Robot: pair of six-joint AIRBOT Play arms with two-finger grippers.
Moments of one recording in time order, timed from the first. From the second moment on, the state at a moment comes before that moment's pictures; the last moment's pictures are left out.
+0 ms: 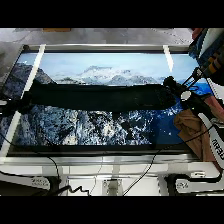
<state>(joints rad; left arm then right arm) 0.51 -1.65 1.17 0.76 -0.56 -1.47 -0.11 -1.50 1.08 -1.16 0.13 1.74</state>
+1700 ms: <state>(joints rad) 0.28 -1.84 1.33 0.69 -0.16 -1.46 -0.11 -1.48 1.08 -1.11 0.16 1.74</state>
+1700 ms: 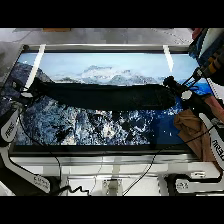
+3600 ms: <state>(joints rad) -0.01 -1.34 1.43 1.14 -0.79 -1.27 0.87 -2.11 1.92 -0.99 0.56 1.66</state>
